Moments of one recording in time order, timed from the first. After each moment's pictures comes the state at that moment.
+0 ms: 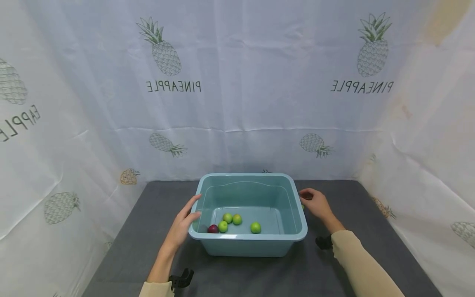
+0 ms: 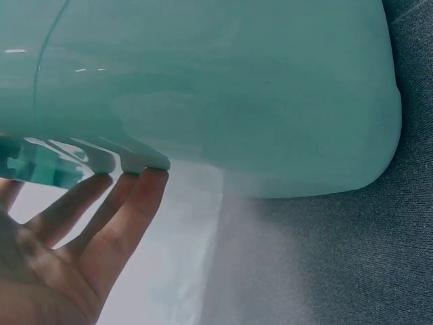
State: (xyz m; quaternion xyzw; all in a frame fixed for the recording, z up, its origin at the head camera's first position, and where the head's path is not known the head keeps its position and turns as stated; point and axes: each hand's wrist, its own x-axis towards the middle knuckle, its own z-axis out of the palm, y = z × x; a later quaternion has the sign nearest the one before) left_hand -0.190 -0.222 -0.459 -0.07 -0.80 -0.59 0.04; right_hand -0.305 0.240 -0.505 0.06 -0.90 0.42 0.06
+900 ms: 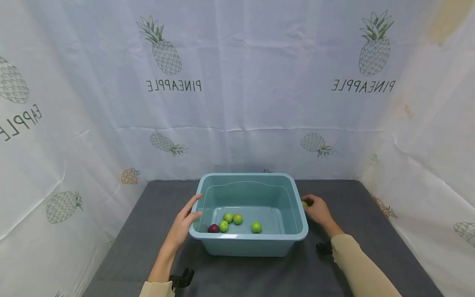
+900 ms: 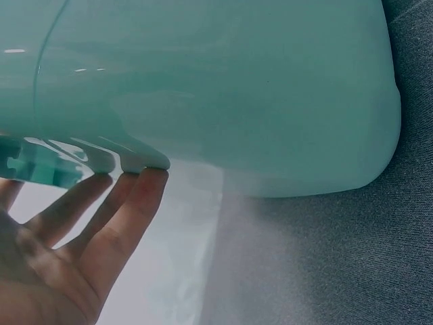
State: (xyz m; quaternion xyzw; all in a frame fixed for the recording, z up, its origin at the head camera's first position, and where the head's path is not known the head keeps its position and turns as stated) left_hand -0.190 -0.220 -0.456 -0.07 -0.80 -0.59 0.03; right_hand -0.304 0.241 -0.532 0.01 -0.91 0.41 0.04
